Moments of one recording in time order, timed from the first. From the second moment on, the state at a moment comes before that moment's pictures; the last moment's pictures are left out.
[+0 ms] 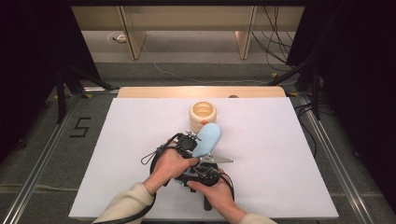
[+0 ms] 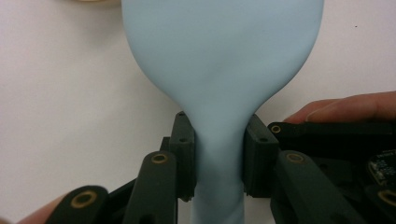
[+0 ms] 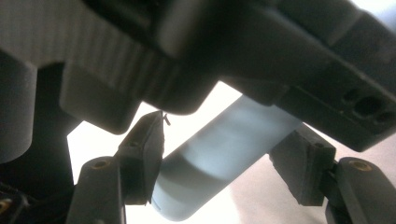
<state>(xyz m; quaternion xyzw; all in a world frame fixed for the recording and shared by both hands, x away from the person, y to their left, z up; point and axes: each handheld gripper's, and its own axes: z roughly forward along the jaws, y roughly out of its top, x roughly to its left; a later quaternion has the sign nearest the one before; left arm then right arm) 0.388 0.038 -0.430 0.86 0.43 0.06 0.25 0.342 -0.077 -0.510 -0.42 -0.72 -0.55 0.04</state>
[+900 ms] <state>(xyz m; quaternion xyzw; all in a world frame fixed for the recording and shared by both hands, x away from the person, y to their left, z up) 0.387 0.036 -0.431 0.86 0.43 0.06 0.27 0.344 -0.081 -0.511 -0.44 -0.70 -0.56 0.05</state>
